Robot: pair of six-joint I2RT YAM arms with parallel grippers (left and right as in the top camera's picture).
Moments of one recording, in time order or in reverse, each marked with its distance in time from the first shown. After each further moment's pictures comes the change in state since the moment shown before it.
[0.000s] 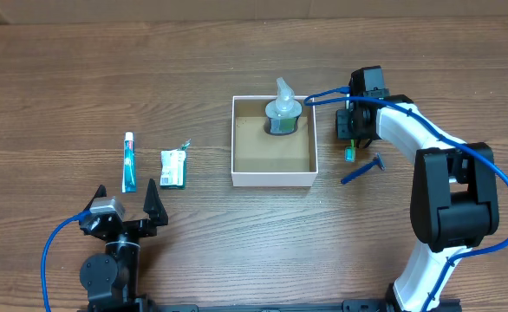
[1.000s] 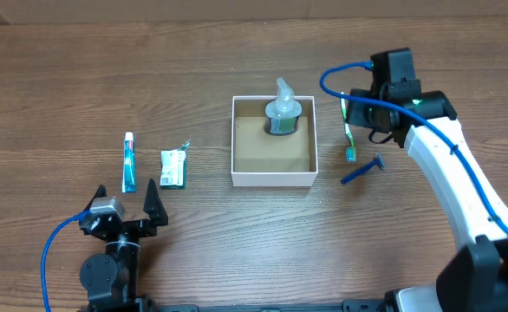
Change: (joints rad) left arm 0.000 0.000 0.000 0.000 0.000 0.000; right arm 0.029 -0.386 0.032 -0.252 0.031 0.205
